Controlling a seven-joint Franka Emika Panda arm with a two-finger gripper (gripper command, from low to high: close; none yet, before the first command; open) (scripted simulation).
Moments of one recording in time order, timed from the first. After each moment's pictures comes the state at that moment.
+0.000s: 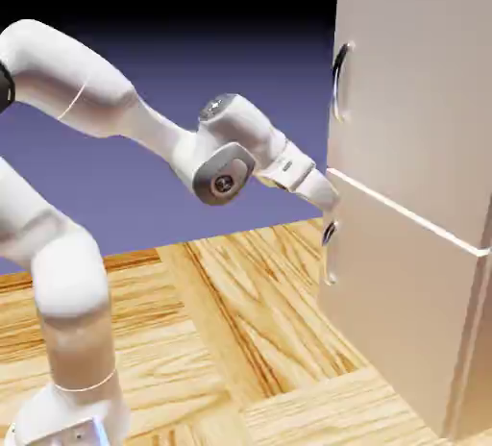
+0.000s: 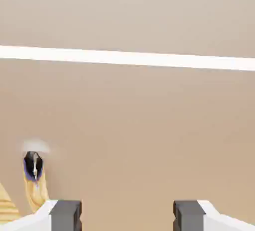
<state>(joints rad) -0.03 -0.59 0.05 -2.79 0.12 3.03 0.67</state>
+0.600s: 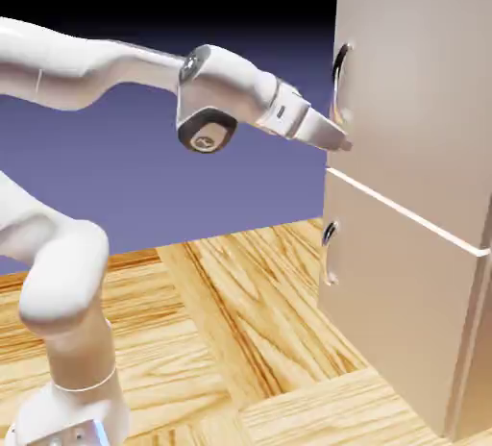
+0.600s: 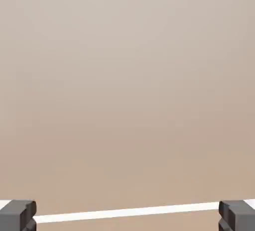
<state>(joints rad) -0.34 -0.74 0.37 -2.63 0.90 3.00 0.16</state>
